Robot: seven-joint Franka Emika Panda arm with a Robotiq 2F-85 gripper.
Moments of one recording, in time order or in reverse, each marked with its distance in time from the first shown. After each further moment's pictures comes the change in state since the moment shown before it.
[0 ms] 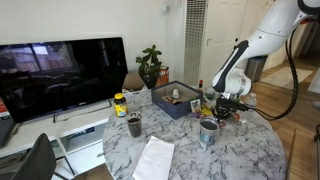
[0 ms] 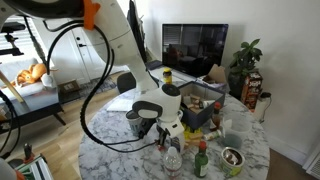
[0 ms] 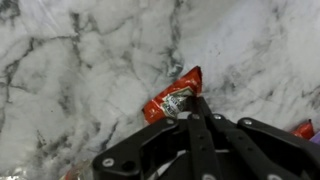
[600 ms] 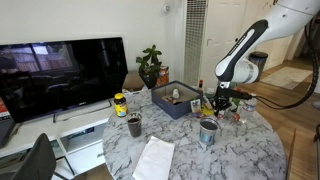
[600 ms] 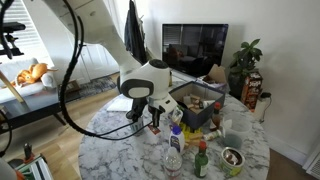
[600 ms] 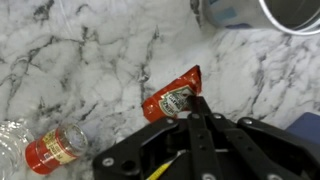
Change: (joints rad) arm 0.084 -0.263 -0.015 -0.129 -0.160 -0.065 -0.006
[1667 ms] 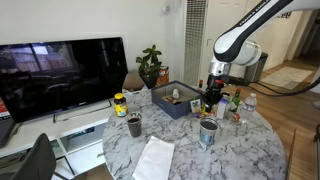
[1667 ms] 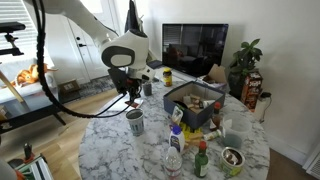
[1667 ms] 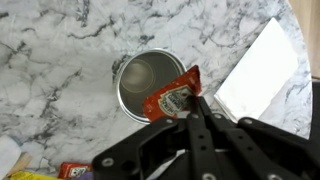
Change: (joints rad) arm 0.140 -0.247 0.064 -0.013 0.003 -0.277 -0.253
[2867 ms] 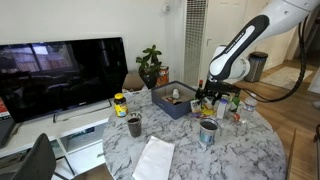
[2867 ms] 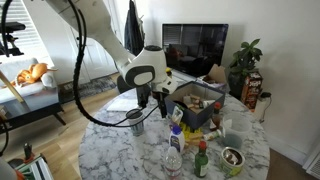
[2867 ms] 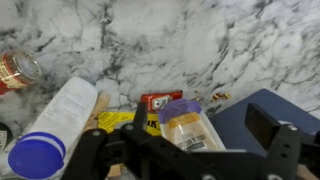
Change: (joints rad) arm -0.011 0.265 -0.133 0.112 -0.204 0.354 0.343
